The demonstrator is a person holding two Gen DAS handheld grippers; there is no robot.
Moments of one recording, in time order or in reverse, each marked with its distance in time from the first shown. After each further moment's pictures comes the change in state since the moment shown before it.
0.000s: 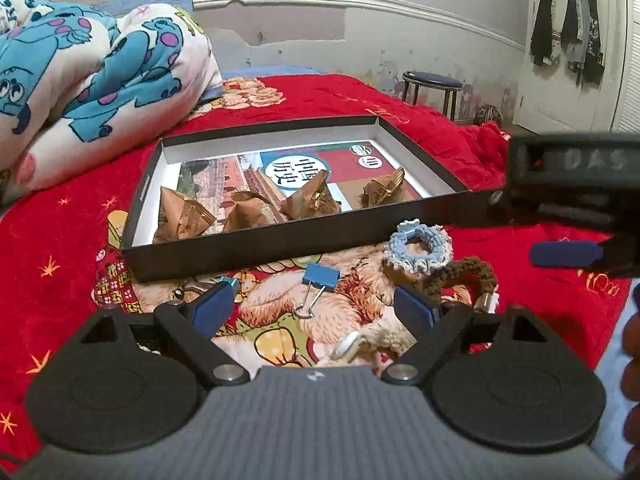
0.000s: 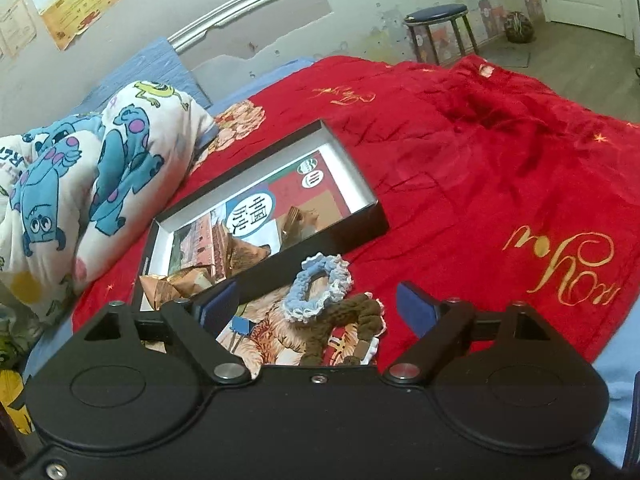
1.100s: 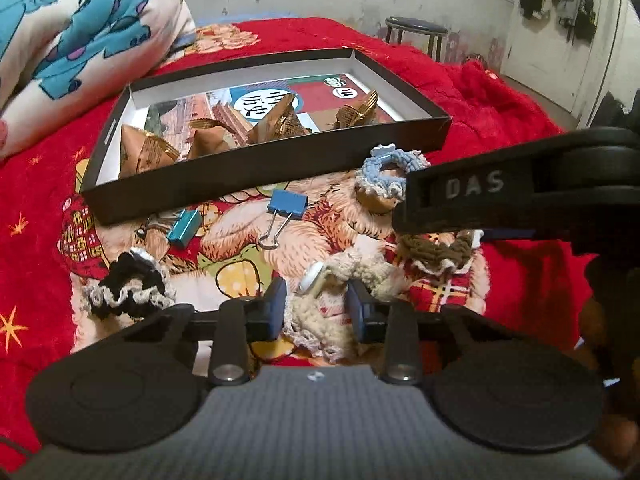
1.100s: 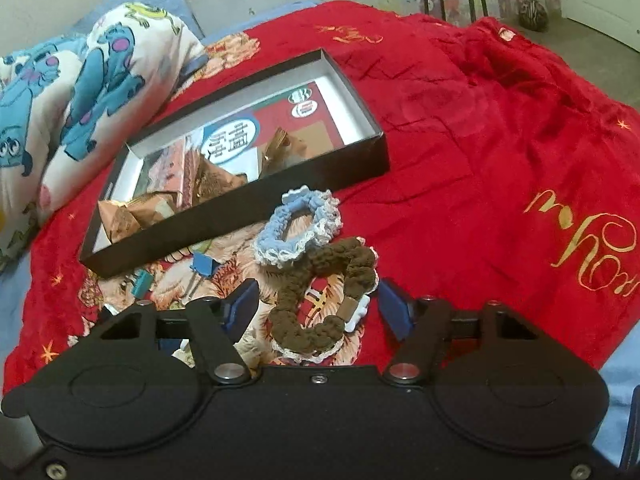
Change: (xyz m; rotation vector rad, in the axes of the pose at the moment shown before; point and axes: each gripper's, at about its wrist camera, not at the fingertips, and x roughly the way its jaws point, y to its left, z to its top) left arm 0.018 -0.015 -0.020 0.048 0.159 -0.034; right arm 0.046 0.006 -0.019 -0.128 0.165 -0.083
